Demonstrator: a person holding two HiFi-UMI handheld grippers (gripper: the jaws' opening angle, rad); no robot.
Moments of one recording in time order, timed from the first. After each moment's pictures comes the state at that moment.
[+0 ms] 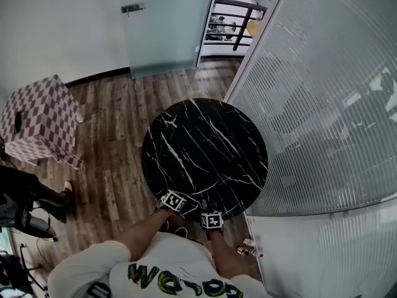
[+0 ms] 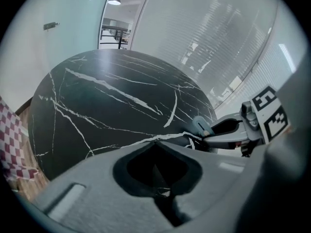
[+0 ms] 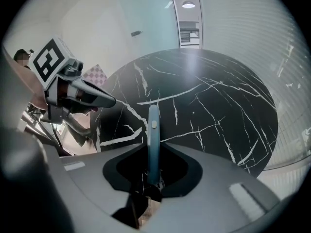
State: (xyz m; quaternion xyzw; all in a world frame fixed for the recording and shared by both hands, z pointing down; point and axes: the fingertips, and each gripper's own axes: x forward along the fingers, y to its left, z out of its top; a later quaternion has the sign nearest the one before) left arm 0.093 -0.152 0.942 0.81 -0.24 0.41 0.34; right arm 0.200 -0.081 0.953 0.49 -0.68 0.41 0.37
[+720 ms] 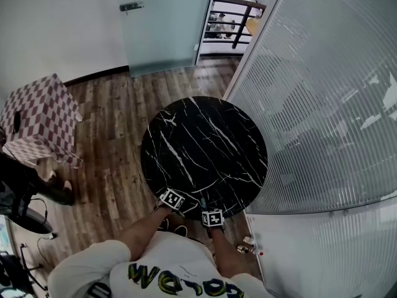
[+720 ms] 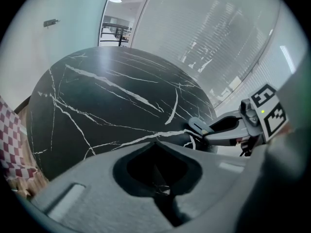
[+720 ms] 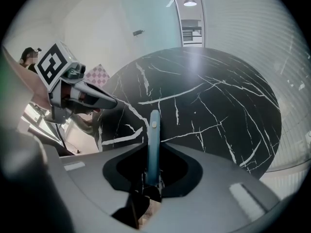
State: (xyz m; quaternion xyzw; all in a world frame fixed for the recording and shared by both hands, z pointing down) left arm 0.088 -0.152 0.943 0.80 -0.24 0.42 0.35; right arm 0.201 -0.081 0.953 0.47 -0.68 0.41 0.37
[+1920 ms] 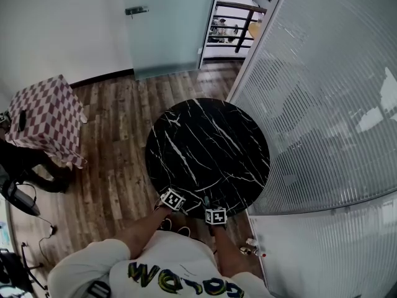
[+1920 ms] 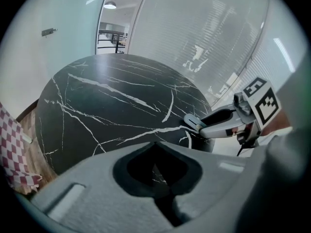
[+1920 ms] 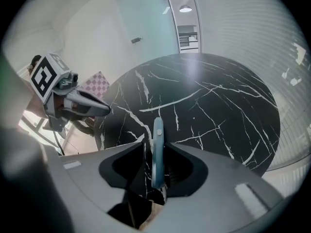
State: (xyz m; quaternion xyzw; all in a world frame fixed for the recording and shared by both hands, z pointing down) left arm 0.074 -0.141 0.933 0.82 -0.24 0.42 0.31; right arm 0.200 -0.086 0.945 0.49 -0.69 0.41 0.34
